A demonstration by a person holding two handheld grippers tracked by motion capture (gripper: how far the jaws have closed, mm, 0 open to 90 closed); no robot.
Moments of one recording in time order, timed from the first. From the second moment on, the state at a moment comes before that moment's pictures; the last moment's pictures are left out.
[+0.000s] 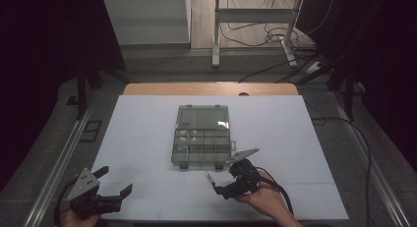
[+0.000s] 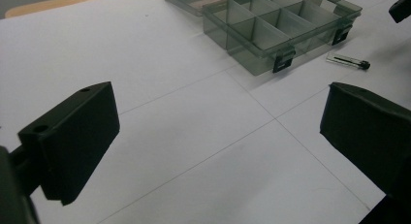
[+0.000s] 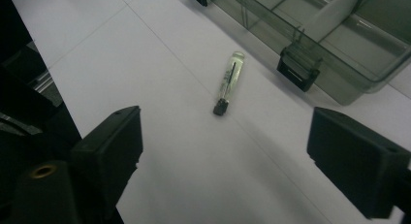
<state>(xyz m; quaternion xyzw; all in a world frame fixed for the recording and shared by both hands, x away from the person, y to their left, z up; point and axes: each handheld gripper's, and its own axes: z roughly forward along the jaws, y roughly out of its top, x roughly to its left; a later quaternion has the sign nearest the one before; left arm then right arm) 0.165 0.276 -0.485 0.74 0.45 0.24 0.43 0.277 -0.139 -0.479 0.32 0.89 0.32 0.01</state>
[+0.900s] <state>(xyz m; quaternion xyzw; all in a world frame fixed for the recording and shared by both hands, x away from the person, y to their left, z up) 0.165 0.276 -0.485 0.75 0.45 0.23 0.44 0.295 -0.100 -0.497 0.25 0.93 0.28 0.04</state>
